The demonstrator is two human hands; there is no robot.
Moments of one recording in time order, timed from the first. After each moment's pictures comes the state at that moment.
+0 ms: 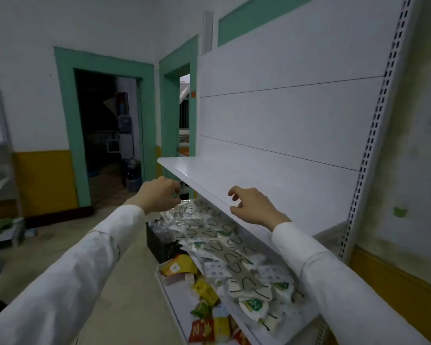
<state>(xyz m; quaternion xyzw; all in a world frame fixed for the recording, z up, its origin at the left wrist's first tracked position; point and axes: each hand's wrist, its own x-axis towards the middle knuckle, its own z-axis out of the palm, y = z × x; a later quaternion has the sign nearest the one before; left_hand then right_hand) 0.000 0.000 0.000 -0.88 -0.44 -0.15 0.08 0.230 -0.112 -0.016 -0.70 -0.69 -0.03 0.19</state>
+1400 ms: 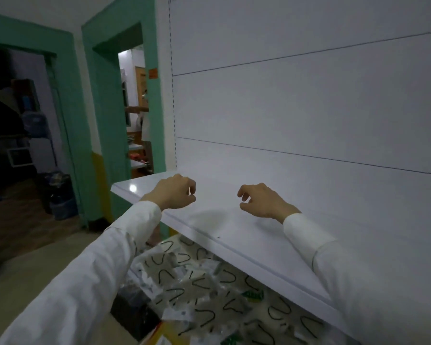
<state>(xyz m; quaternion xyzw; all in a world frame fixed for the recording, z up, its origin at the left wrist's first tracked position) 0.140 0.571 -0.016 -0.95 -0.27 -0.13 0.05 0.324 0.411 -0.039 -0.82 -0.54 -0.02 0.16</state>
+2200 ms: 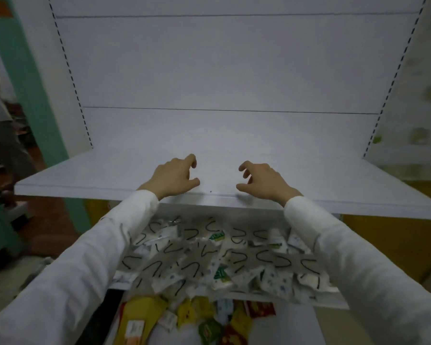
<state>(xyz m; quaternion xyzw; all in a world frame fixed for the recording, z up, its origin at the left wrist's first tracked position) 0.111 0.601 -0.052 -0.98 0.03 -0.16 -0.08 0.173 0.368 -0.066 -0.94 -0.27 -0.08 0.18</state>
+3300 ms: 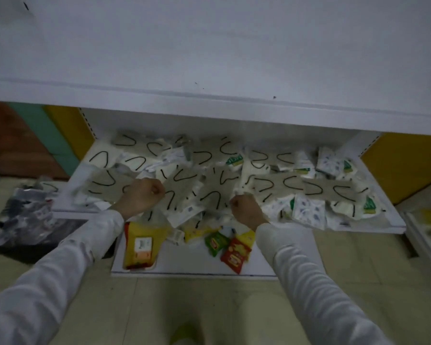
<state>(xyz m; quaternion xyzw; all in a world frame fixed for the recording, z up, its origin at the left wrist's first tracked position) 0.120 0.774 -0.346 -0.95 -0.05 0.04 -0.29 0.178 0.503 -0.405 -0.96 -0.09 0.19 0.19</state>
